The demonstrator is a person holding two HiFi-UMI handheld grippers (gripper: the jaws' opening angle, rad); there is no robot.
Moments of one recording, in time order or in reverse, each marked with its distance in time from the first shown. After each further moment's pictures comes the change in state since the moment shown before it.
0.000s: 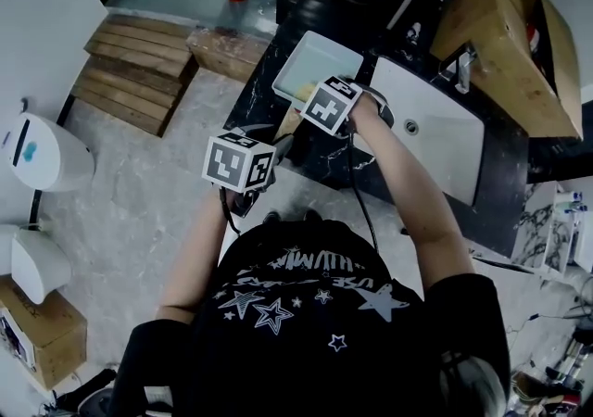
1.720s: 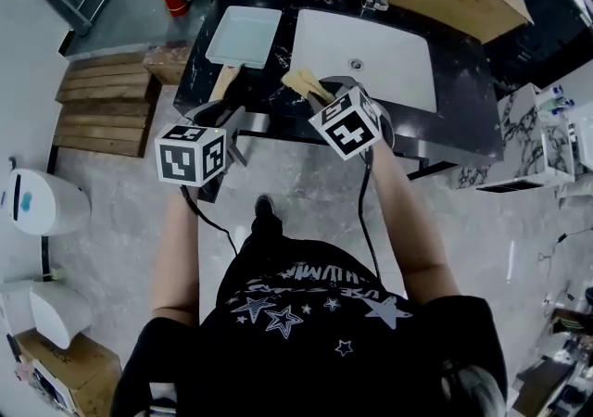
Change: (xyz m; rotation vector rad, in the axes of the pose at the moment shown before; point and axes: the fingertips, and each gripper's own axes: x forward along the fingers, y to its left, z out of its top) left arm -0.060 -0.097 -0.014 0.209 -0.127 0.062; right arm -0.158 0.096 -0.138 0.472 -0.374 -0.256
